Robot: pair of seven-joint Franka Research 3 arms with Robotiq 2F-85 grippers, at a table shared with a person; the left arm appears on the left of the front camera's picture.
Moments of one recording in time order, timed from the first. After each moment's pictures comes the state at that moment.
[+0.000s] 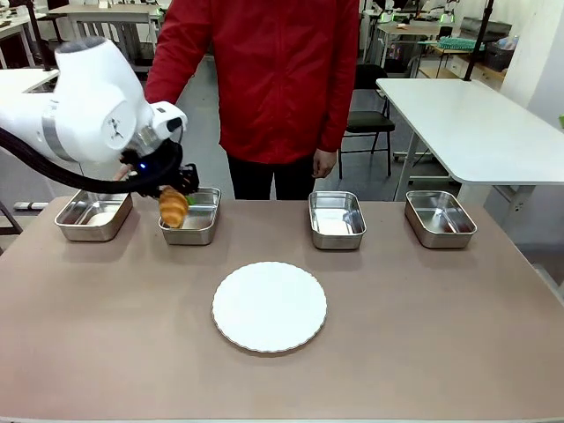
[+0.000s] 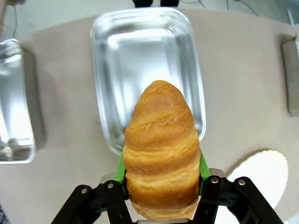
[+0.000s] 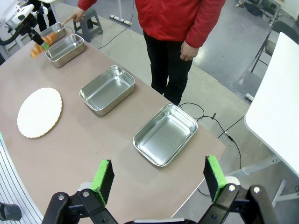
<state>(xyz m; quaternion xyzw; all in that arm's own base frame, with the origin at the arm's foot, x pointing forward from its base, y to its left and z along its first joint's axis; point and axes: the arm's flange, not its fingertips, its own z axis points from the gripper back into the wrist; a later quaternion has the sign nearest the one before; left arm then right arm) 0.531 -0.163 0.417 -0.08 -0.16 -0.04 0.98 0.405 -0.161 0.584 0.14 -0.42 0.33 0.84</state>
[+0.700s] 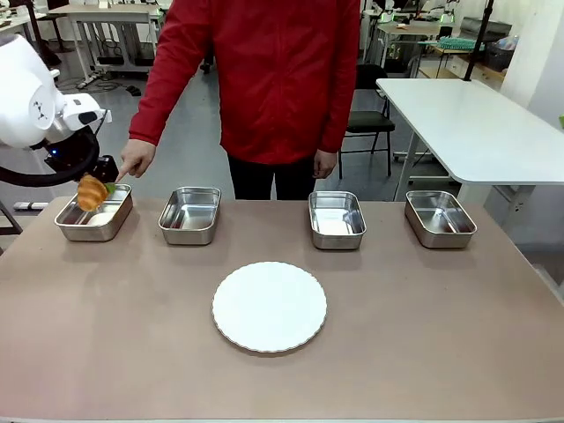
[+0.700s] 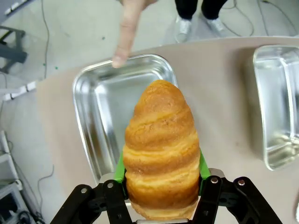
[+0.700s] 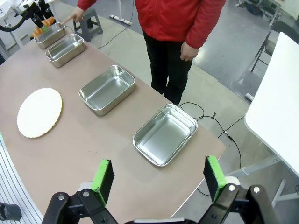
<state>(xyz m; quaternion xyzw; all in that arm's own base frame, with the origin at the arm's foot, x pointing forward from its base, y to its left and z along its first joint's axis) 0.592 0.016 0.404 -0.01 -0.18 -0.09 0.98 0.405 -0.162 0.584 0.14 -0.41 0.33 0.84</state>
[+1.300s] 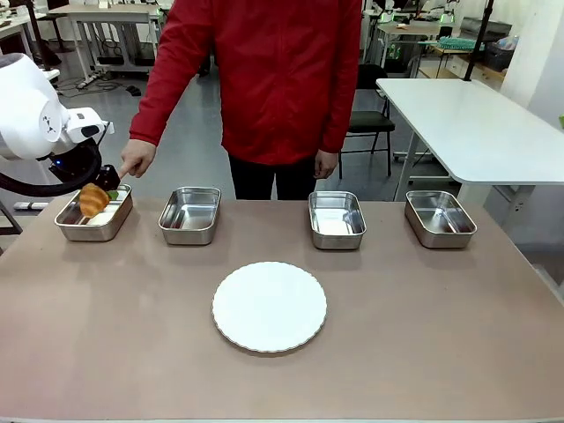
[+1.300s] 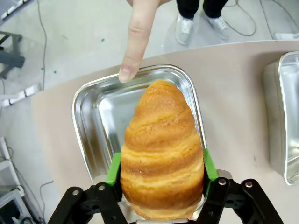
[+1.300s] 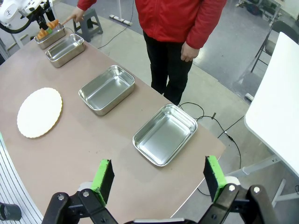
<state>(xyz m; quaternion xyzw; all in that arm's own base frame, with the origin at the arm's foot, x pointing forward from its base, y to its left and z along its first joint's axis) 0.616 0.029 0.374 -0.02 -0.17 -0.10 0.98 0.405 -0.162 0.584 0.14 -0.41 0.33 0.84</state>
